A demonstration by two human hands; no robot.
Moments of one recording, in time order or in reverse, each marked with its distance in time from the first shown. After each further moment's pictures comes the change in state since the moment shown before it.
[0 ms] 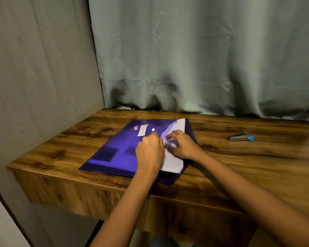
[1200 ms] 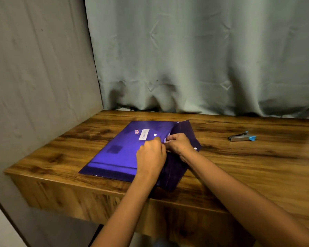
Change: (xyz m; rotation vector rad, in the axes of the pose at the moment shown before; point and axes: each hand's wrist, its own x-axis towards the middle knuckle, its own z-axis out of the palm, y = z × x) left_hand -0.002 -0.003 0.007 0.040 -0.033 0.087; right_hand 0.024 -0.005 0.025 0.829 0.161 0.423
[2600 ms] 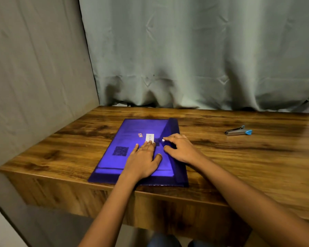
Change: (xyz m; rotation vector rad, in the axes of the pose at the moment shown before) left_hand -0.001 -0.050 0.024 0.017 -0.445 0.189; right_hand -0.020 0.021 -0.028 -0.815 -0.098 -0.465
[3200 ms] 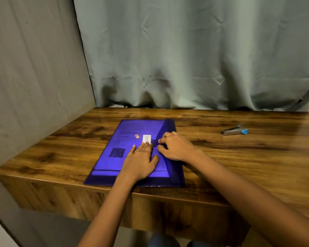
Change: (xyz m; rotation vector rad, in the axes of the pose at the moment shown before) left_hand 0.000 0.001 0.000 0.010 0.006 0.007; right_hand 0.004 -0.020 -0.016 -0.339 -0.084 -0.121
